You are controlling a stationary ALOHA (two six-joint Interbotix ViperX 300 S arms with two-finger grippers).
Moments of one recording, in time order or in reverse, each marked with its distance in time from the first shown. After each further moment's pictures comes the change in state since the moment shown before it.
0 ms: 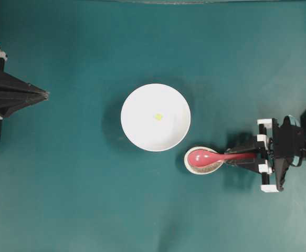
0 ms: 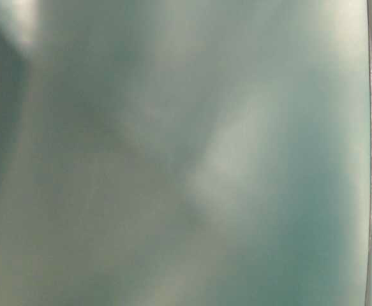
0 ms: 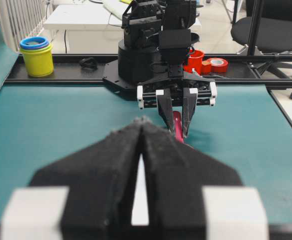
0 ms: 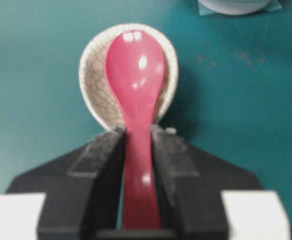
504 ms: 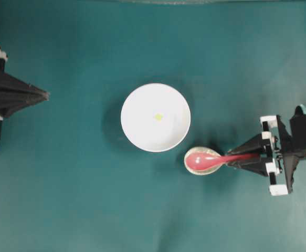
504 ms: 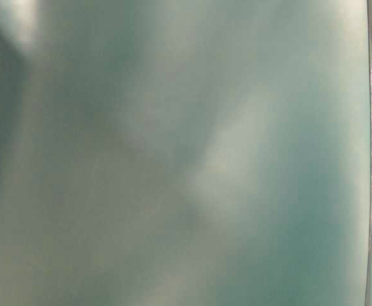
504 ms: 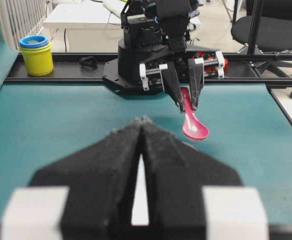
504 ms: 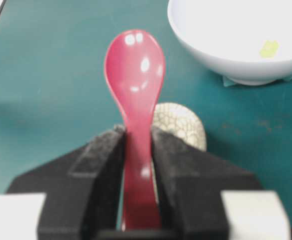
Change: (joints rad) left arm 0.000 0.003 0.000 -0.002 0.002 0.000; right arm -0.060 -0.365 -0.031 0.002 0.279 -0.115
